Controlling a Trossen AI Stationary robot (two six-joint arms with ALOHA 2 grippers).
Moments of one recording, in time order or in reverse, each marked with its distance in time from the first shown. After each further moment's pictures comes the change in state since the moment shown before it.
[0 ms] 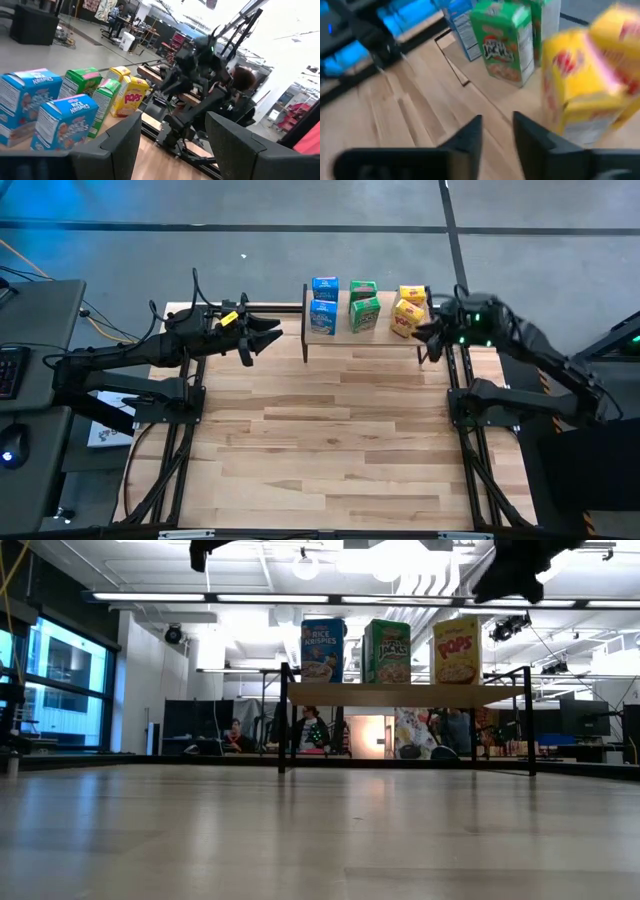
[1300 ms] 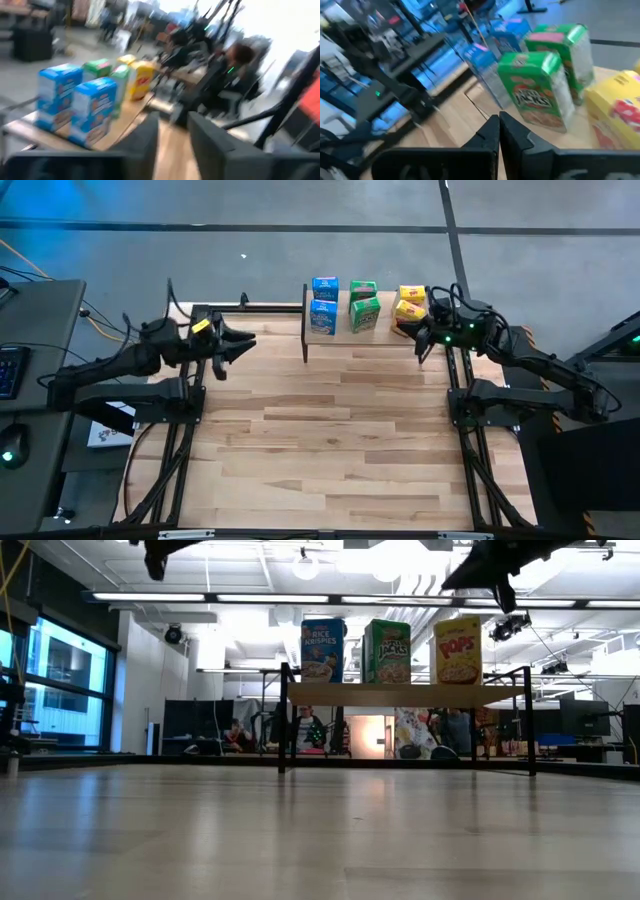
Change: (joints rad) left arm 0.058 -0.305 -0.155 -0.195 0.103 0.207; right arm 0.109 -0.014 -0.177 0.440 0.075 0.287
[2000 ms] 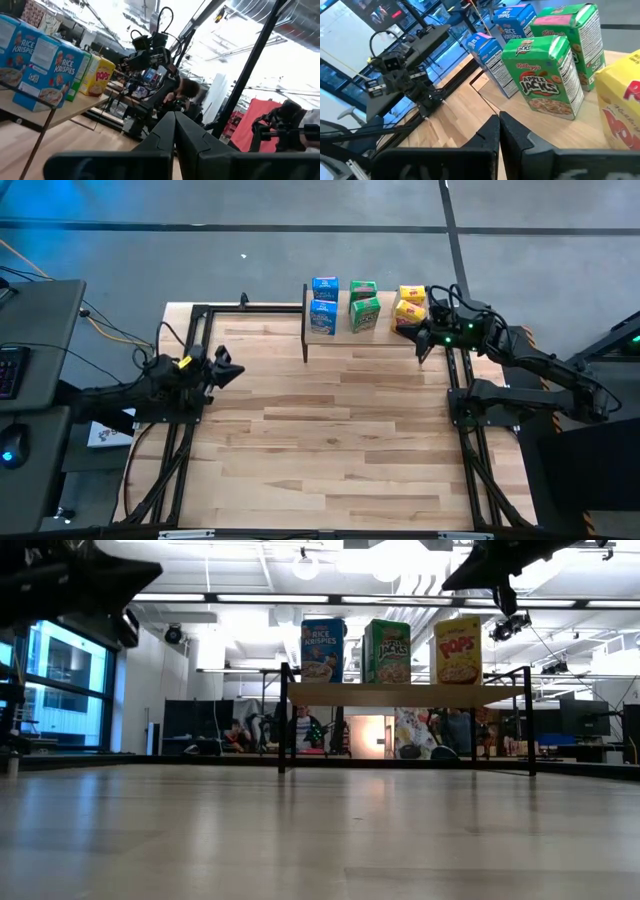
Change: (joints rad) left arm -0.055 -0.549 -0.661 0.424 0.107 -0.229; right arm 0.002 0.002 0.000 -0.014 -0.045 0.061
